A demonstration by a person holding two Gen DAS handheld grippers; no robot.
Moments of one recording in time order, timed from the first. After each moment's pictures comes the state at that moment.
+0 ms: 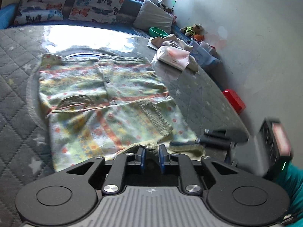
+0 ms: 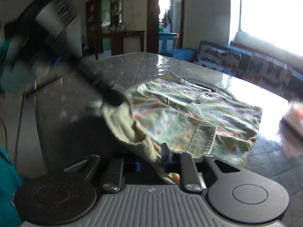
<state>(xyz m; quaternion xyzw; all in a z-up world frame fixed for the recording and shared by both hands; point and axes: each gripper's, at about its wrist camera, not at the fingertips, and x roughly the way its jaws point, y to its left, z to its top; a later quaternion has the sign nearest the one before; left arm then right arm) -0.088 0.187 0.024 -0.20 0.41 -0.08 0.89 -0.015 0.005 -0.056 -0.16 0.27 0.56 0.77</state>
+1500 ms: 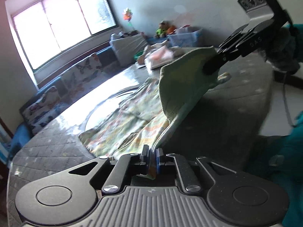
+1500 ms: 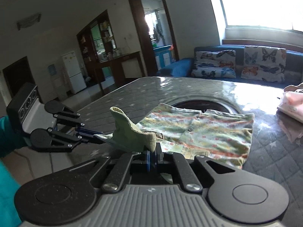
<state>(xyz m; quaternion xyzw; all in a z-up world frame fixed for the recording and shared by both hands) -0.200 0.145 0.028 0.17 0.31 -0.08 0.93 -0.032 -0.048 0.011 -0.05 0.28 0.57 0.77</state>
